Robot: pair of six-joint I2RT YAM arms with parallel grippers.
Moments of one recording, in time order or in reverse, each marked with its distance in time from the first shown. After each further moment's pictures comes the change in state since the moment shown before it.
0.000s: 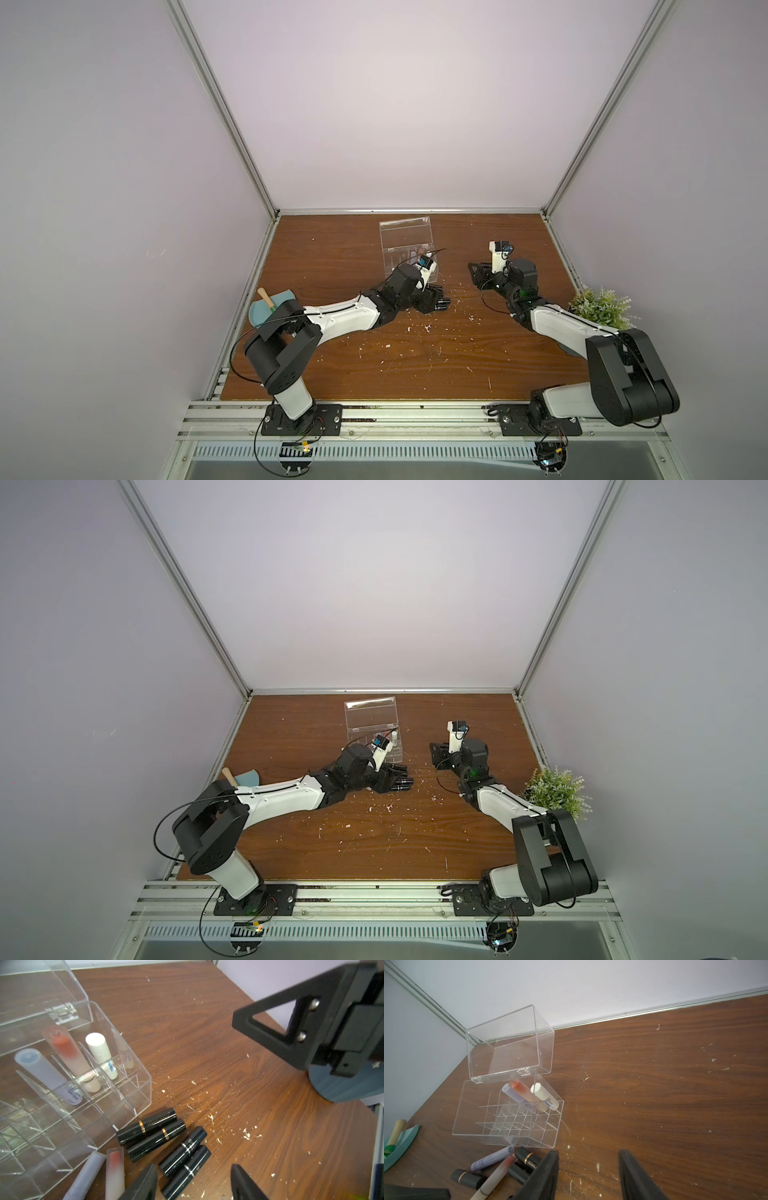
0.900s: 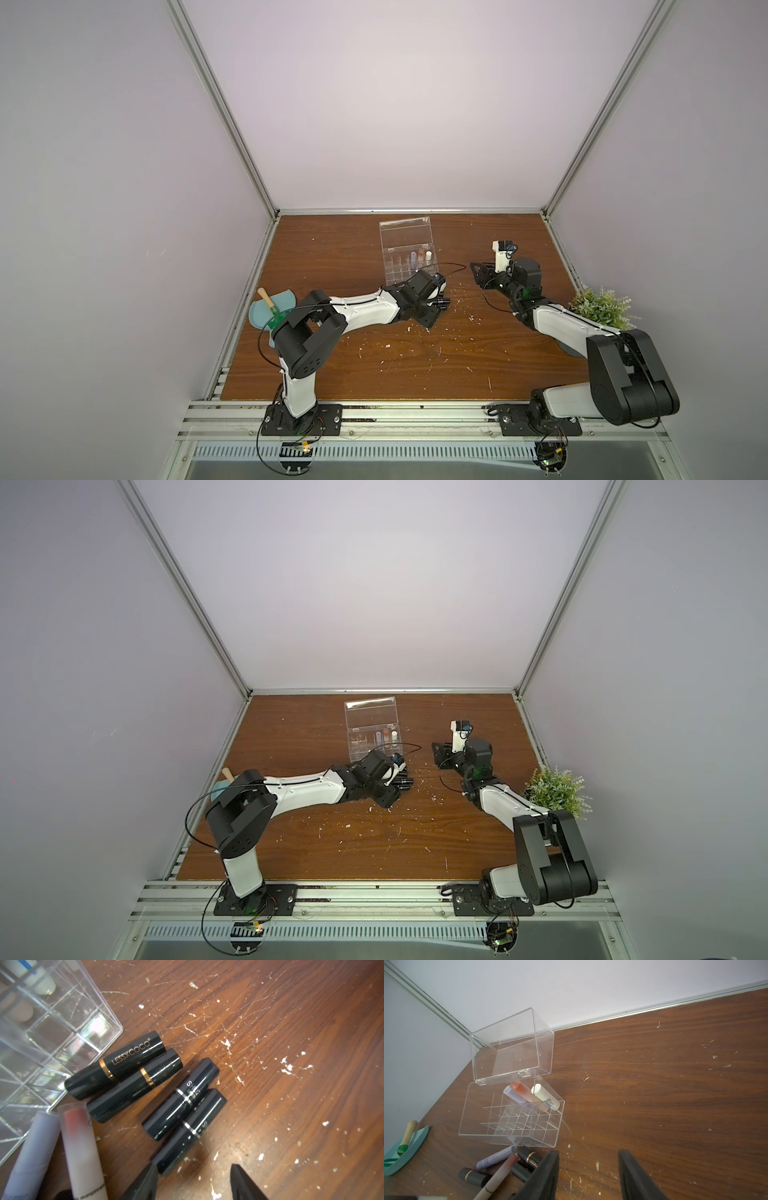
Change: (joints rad) left arm -0.055 0.179 0.162 -0.316 -0.033 0.103; right arm -0.037 0.000 0.000 -0.001 -0.051 0.024
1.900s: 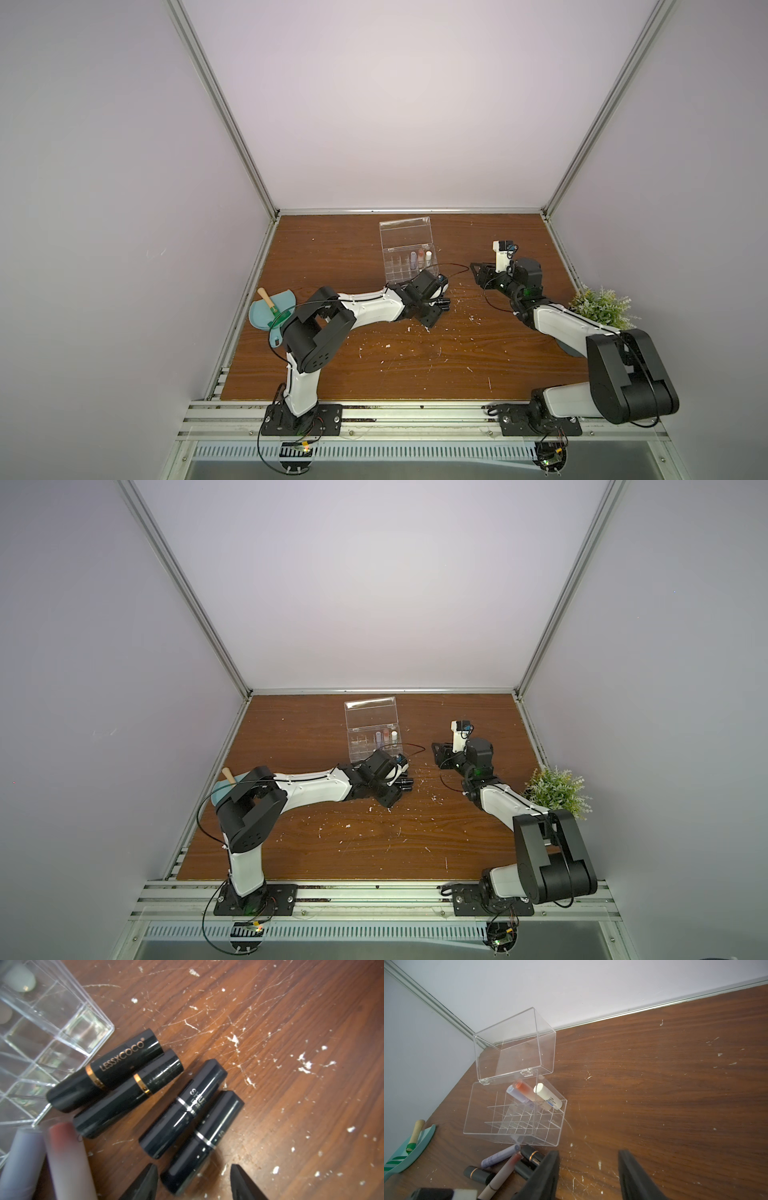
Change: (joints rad) left arm 0.000 0.051 0.038 -0.016 0.014 0.034; right arm -0.008 0.007 0.000 0.003 -0.027 0.012
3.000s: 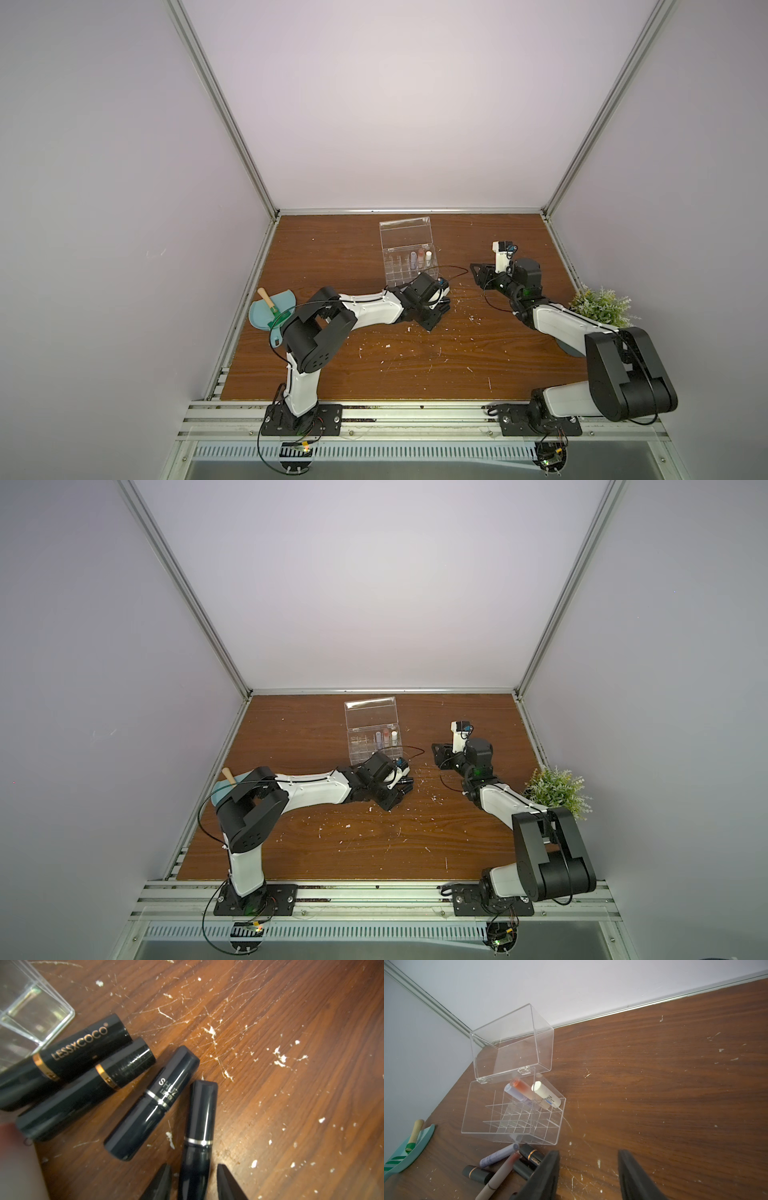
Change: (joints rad) left arm -0.001 0.000 -0.040 0.052 0.093 -0.034; right arm -0.002 0.009 0.000 0.000 -0.001 0.004
